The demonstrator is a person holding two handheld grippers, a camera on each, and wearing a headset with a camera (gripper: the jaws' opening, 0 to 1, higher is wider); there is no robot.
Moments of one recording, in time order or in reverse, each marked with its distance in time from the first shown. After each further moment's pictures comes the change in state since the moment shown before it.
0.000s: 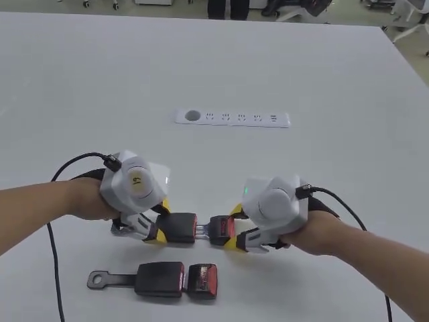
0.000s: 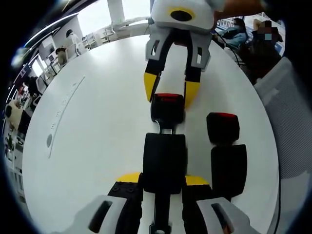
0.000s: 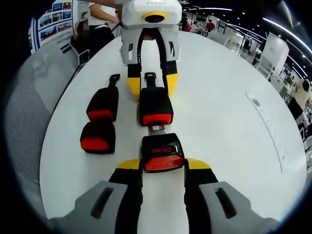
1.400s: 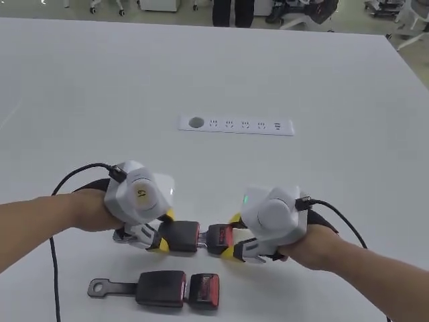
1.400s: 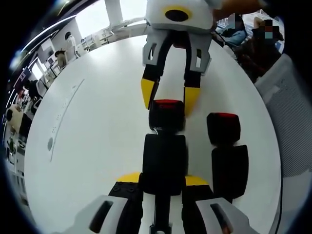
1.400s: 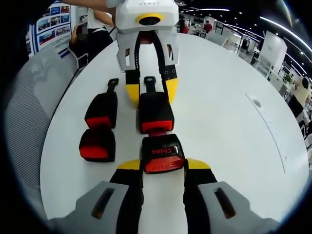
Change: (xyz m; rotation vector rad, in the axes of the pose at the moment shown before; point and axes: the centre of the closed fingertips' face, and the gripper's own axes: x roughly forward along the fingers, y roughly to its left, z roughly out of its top) left arm 0.002 -0.002 0.006 0.022 0.000 0.016; right arm 0.010 0.004 0.010 0.018 -0.024 0.002
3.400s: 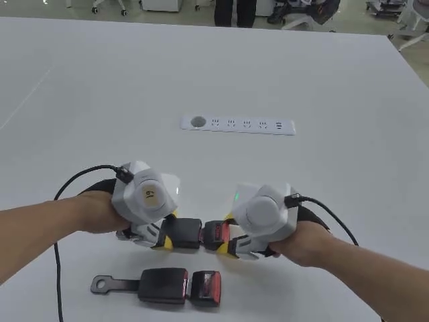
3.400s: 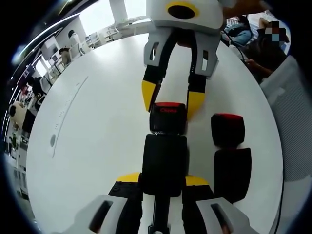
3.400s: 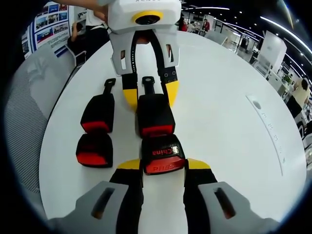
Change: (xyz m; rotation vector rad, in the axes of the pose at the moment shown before) left arm 0.001 0.004 -0.004 -0.031 0.020 0.040; right arm 0.003 -0.004 0.006 -0.004 0.026 -0.021
